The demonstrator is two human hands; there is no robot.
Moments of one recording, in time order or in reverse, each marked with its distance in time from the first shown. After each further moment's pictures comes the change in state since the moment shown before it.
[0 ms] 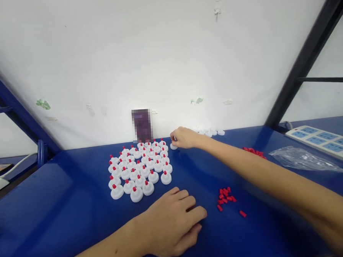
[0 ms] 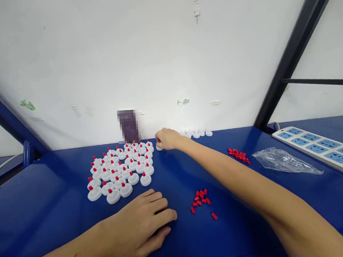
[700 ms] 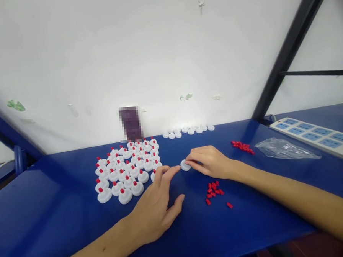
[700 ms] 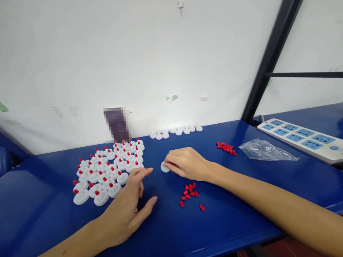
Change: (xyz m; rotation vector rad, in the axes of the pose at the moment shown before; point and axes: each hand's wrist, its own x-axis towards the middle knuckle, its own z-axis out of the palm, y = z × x) left_hand 0.005 -0.009 0.026 -0.341 0.402 -0.369; right_hand -0.148 0.003 0.021 0.176 0.471 -0.382
